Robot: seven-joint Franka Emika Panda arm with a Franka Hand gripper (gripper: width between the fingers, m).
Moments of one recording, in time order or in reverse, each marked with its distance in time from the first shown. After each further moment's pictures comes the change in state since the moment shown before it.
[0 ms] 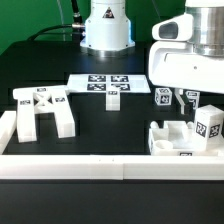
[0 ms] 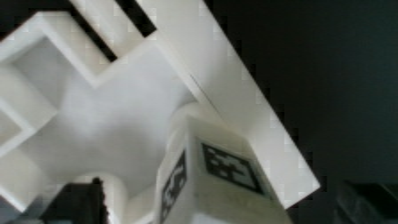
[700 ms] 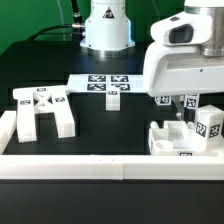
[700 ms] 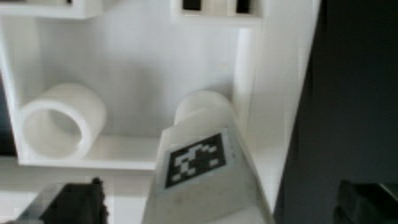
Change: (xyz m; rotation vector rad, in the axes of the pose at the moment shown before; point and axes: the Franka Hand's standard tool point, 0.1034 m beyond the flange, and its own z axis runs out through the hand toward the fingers) arm 0.003 0.003 0.000 -0.035 0.001 -0.646
